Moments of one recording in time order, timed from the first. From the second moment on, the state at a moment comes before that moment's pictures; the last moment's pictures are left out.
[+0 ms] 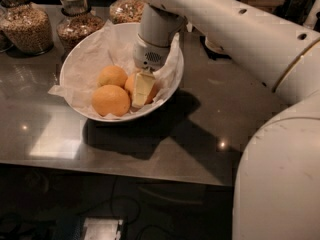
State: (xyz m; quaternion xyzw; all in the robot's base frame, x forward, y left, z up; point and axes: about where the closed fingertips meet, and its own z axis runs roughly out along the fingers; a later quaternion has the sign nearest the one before) arm 0.587 0.056 0.840 -0.73 0.67 0.14 0.09
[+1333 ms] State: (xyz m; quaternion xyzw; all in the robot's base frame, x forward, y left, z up) arm 0.526 0.079 0.989 -0.73 0.61 0.07 0.30
